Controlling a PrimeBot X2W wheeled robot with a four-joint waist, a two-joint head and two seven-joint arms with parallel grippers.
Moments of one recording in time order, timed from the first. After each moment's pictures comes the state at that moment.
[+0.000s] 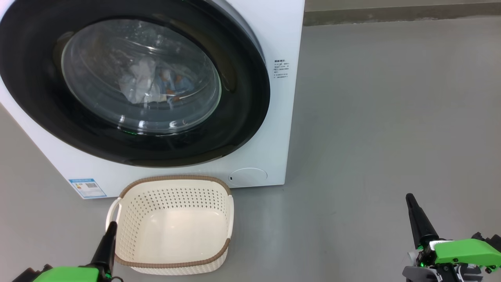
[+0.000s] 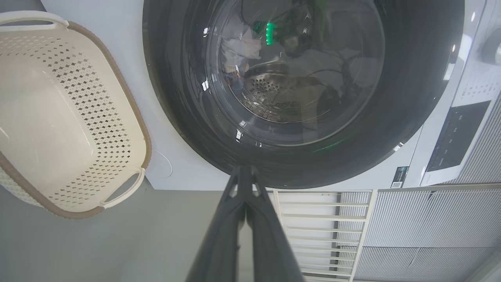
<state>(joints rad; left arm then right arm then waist) -0.06 0.05 0.06 0.28 -1.52 -0.13 0.08 -0.10 -0.06 -0.11 0.30 1.52 0.13 0.08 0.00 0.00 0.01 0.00</state>
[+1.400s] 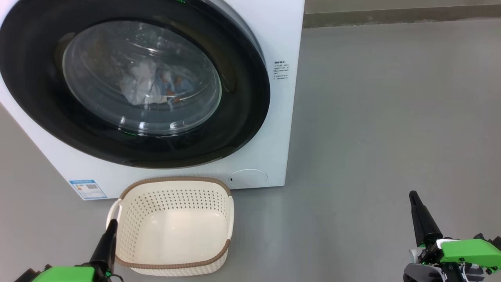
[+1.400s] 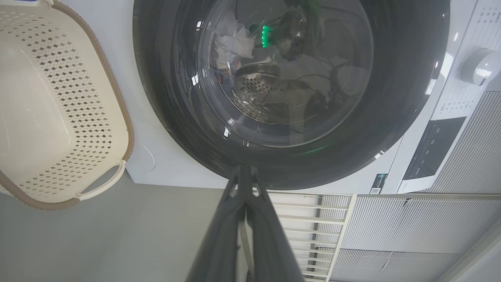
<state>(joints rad) -0.07 0.04 0.08 0.27 -1.60 -0.13 0.11 -0.10 -0.05 -0.14 0.28 1.60 0.13 0.11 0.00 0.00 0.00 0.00</state>
